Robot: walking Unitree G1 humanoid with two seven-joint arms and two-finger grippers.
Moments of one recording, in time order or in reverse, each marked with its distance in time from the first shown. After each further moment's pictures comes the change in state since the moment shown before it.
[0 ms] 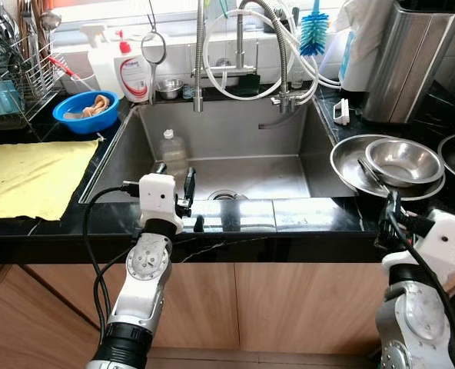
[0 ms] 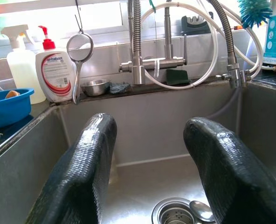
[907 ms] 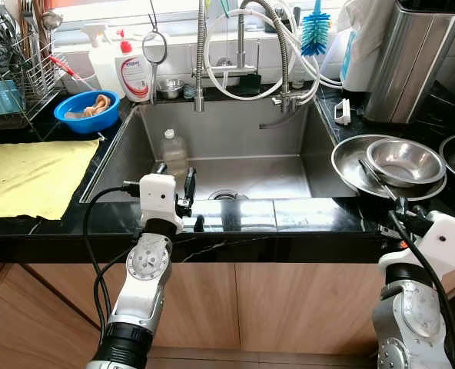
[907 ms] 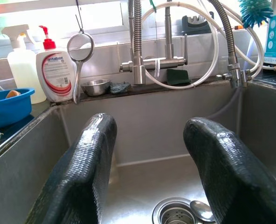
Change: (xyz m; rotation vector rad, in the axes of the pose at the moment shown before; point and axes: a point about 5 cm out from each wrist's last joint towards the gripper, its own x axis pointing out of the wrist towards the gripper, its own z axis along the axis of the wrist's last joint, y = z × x) left arm 0.000 0.000 0.000 0.002 0.000 0.001; right arm 0.002 0.001 -0.002 0.038 0.014 -0.006
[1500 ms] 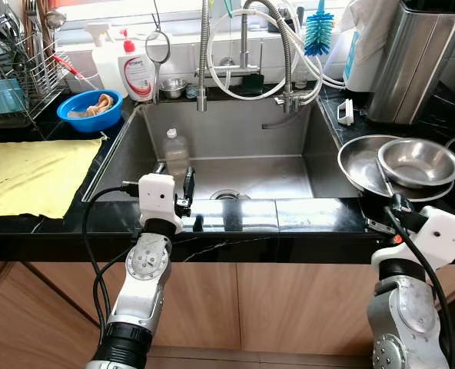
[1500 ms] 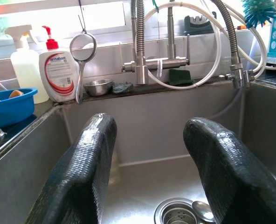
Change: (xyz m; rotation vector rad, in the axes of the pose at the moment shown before) left arm 0.000 0.001 0.000 0.001 -0.001 0.007; right arm 0.001 0.017 0.003 0.049 -0.004 0.103
